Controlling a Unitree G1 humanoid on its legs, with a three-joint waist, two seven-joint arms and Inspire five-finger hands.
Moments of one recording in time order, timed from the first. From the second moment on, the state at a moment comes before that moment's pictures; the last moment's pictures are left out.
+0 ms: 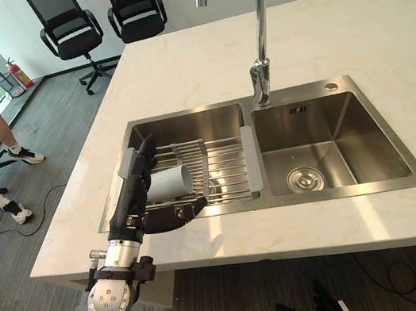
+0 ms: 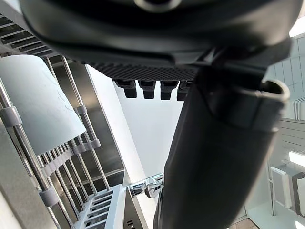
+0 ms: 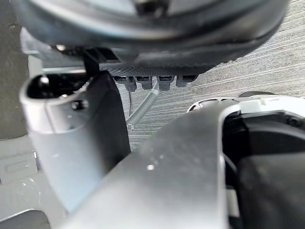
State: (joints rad) left arm 0.15 0.28 -0.22 -0.20 0.02 -0.25 0.13; right arm 0.48 -0.10 -0.17 0.76 0.07 -0.40 0.17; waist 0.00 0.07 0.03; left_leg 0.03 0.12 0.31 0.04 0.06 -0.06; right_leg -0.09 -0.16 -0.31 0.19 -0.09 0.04
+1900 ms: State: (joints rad) left arm -0.44 0.70 -0.33 0.18 0.14 -0.03 0.07; right arm 0.45 -0.18 -0.08 0.65 0.08 -0.21 0.08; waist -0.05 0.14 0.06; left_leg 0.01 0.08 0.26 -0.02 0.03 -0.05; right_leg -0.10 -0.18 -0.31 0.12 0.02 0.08
